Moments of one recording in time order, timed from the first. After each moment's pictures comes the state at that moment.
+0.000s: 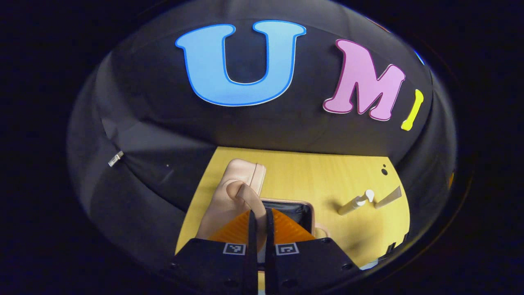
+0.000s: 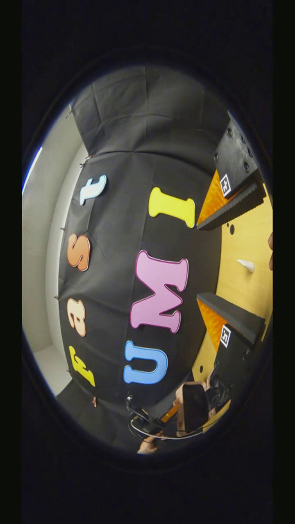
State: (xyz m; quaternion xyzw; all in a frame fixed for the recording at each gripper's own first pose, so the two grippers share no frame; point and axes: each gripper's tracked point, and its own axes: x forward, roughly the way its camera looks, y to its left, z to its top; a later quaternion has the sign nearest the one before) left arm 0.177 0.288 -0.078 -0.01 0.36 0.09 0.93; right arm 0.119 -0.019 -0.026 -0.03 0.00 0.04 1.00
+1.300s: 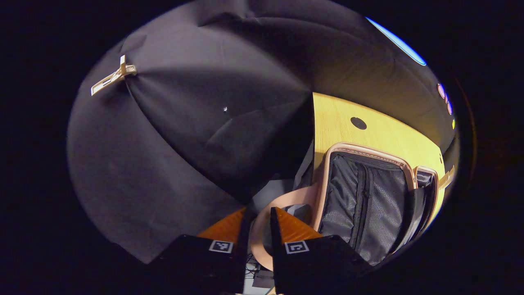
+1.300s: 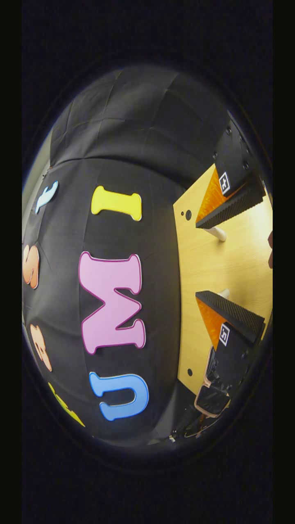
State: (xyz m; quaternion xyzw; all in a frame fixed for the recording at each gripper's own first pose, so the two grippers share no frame) left arm 0.182 0.613 -0.363 -0.11 0.45 0.15 0.87; right arm 0.166 0.067 -0.134 0.05 0.24 -0.06 0.97
